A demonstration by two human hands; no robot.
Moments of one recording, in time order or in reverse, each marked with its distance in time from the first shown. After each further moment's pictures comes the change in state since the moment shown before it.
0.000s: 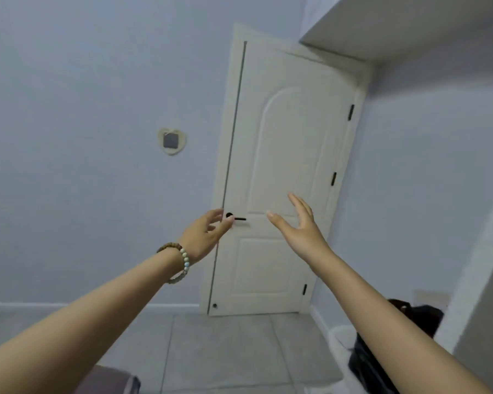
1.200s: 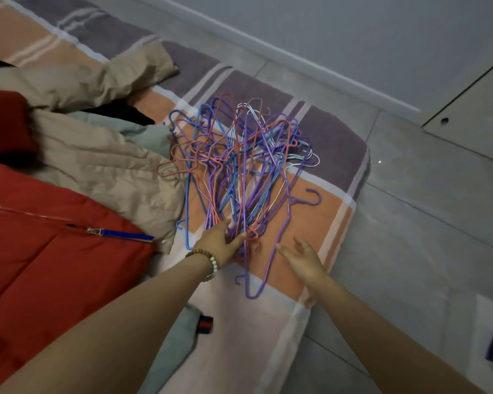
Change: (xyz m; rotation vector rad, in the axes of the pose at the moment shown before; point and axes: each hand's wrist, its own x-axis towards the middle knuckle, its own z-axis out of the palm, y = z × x) left_hand -0.445 -0.644 -0.056 0.200 -0.025 -1.126; right_hand -0.371 0.292 0.656 -0.043 -0.912 0.849
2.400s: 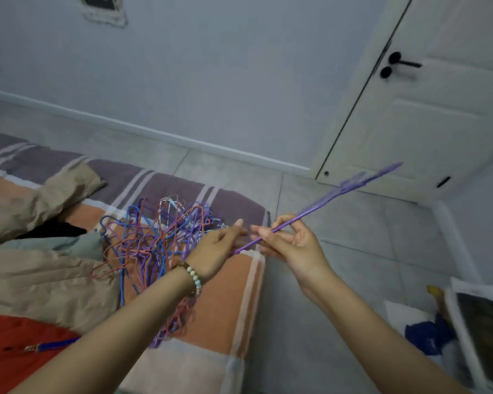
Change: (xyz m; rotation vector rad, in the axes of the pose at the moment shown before) left_hand -0.113 0.246 -0.077 -0.459 -0.181 0.422; right_hand -0.181 -0.137 -0.178 0.648 -0.052 -0.586
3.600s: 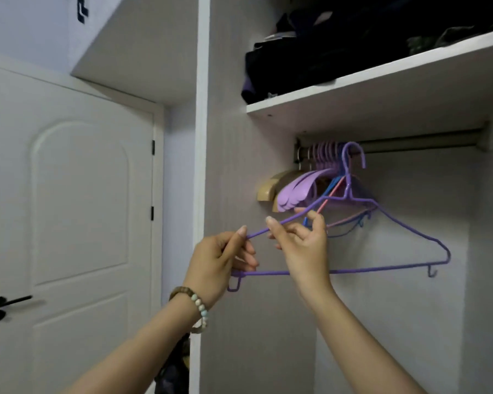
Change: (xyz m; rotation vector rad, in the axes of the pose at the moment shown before) left_hand -0.286 0.545 0.581 -0.255 -0.794 0.988; right_hand -0.511 -0.482 -0.424 -0.287 1.211 -1.212
